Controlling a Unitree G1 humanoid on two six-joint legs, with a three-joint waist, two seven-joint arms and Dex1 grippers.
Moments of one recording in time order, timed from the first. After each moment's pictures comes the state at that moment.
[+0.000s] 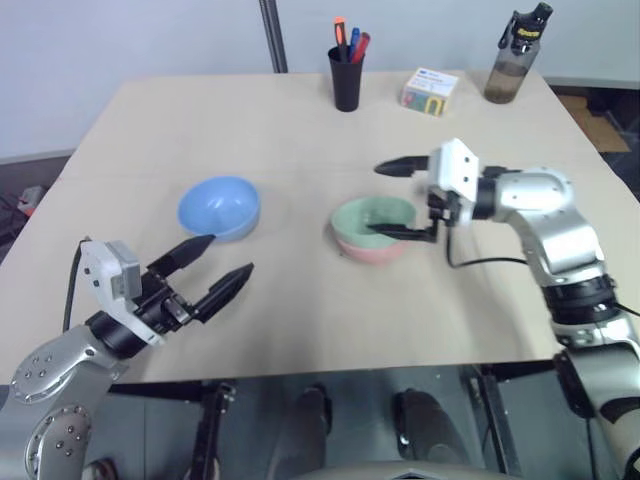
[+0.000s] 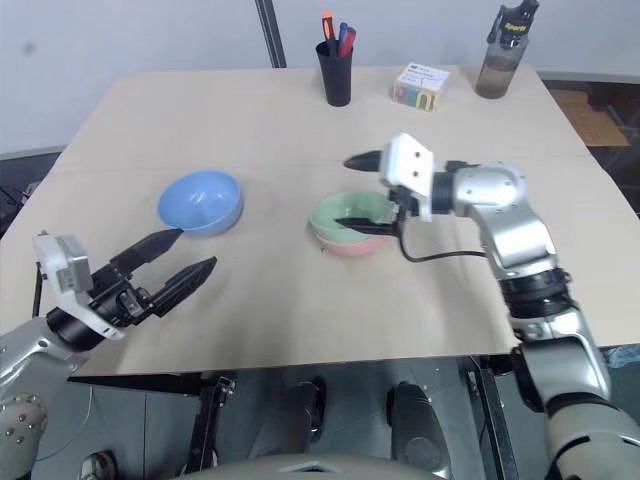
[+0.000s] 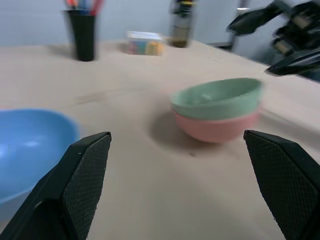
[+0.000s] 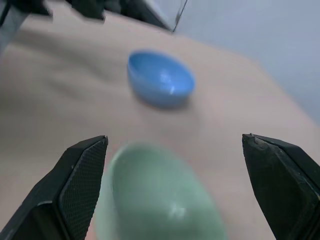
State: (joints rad) left arm 0.26 0.63 0.51 -0.58 -0.73 0.41 -0.60; right arm -0.82 -0.40 0.19 0.03 0.20 0.20 1.06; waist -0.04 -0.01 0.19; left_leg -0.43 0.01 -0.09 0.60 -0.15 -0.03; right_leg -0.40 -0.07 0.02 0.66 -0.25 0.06
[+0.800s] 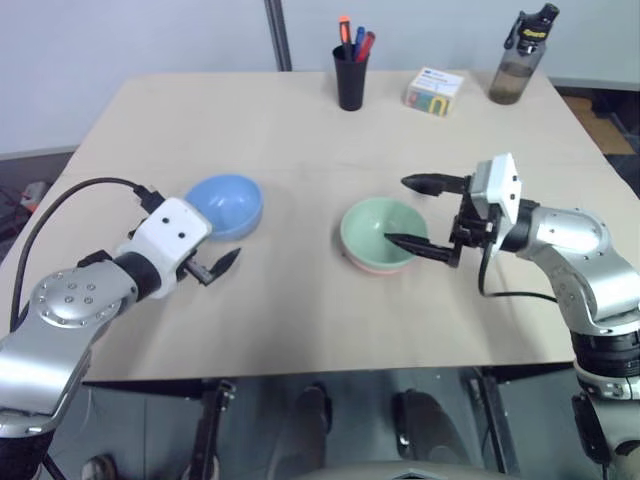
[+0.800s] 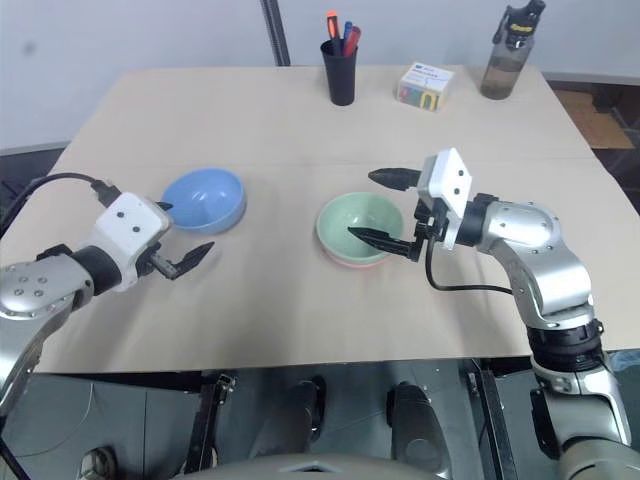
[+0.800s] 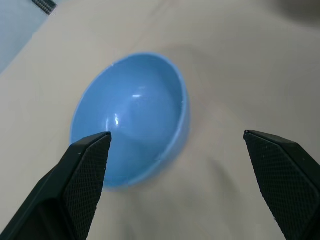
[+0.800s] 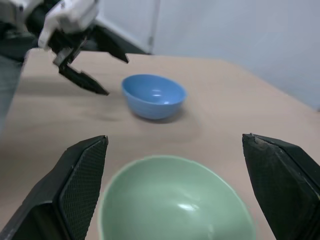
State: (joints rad) left arm -0.10 1.11 0.13 -0.50 -0.23 0.68 -0.52; right arm -0.46 -0.56 -0.03 -0.40 0.46 0.49 0.95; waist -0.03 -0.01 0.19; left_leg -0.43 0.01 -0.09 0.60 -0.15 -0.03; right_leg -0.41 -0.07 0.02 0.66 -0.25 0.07
